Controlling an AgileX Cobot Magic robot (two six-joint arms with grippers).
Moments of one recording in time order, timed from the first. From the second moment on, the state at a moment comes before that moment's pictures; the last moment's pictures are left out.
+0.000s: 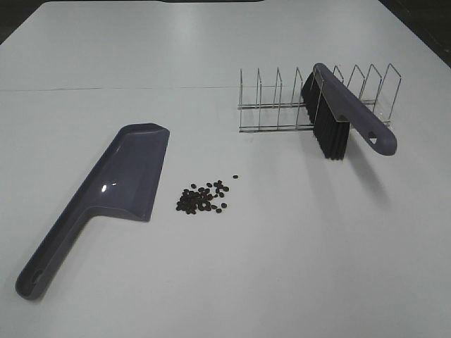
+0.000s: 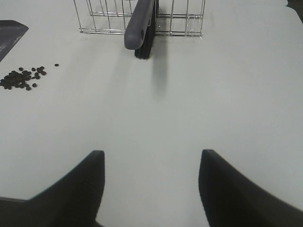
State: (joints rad) left arm 0.03 0.00 -0.52 -0.06 1.08 0.01; right arm 0.02 0.00 -0.46 0.02 1.11 -0.04
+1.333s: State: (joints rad) left arm 0.03 0.00 -0.52 -0.06 1.08 0.01; right arm 0.02 0.00 -0.46 0.02 1.11 -0.04
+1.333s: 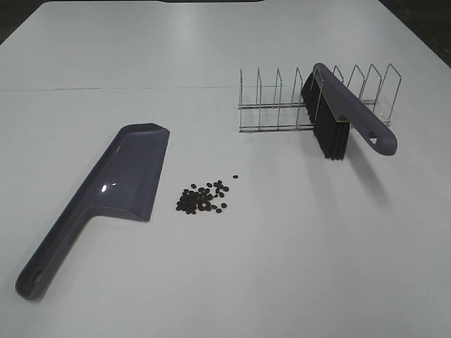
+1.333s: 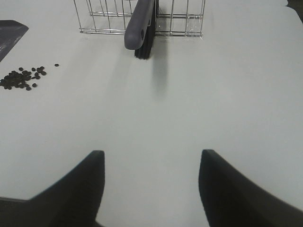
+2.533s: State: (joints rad) left arm 0.03 0.00 -0.52 -0.06 1.08 0.01; right arm 0.02 0.00 -0.46 0.02 1.11 -0.04
